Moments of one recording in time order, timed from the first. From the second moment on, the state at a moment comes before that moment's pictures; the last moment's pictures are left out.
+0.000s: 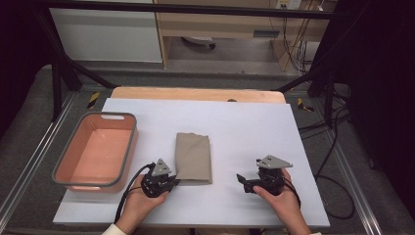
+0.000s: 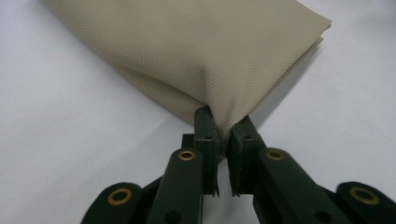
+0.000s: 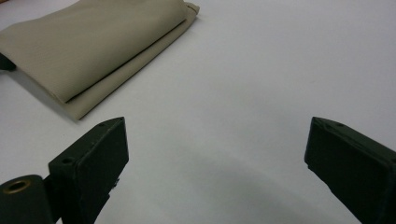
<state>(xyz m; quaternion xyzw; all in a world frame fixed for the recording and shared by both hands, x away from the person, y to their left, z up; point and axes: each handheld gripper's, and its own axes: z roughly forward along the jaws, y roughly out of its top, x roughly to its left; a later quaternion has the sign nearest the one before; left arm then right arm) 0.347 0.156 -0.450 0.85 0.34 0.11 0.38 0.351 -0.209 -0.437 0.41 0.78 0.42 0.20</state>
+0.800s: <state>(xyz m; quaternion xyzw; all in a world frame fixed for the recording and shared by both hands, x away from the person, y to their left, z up) 0.323 0.168 -0.448 0.86 0.33 0.09 0.37 0.350 -0.207 -0.437 0.40 0.79 0.42 0.20</state>
